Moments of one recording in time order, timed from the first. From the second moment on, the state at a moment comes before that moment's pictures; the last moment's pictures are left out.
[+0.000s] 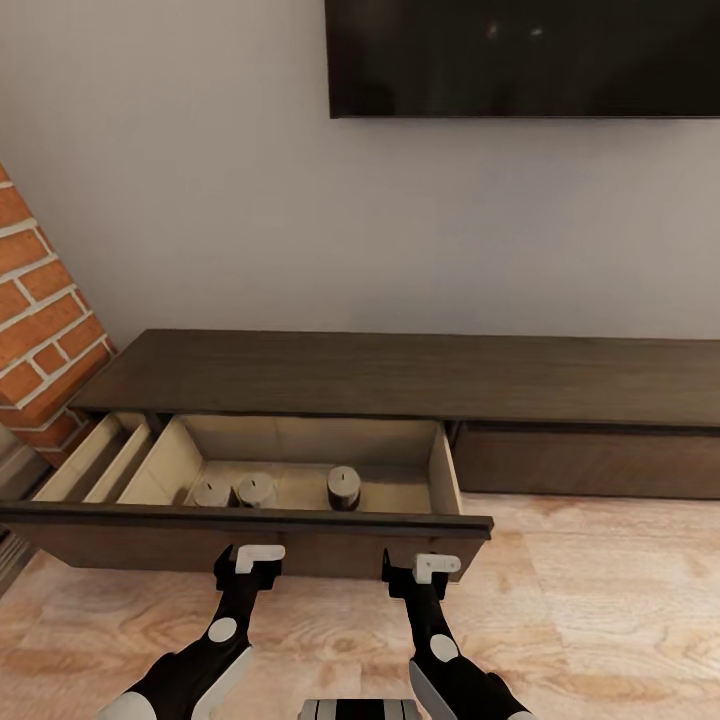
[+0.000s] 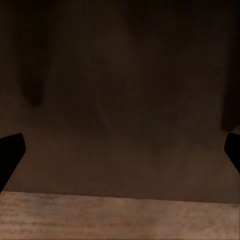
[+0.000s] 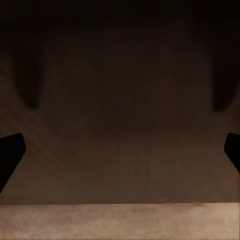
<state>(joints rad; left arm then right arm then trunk) -0.53 0.09 -0.72 -0.57 0.49 -0.29 0.44 -0.49 0.14 0.53 -0.49 -0.37 -0.40 -0.32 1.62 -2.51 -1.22</state>
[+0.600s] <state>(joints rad) -0.53 0.09 -0.72 -0.57 0.49 -0.29 0.44 -0.49 0.14 0.53 -0.49 -0.37 -0.40 -0.32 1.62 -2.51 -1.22</state>
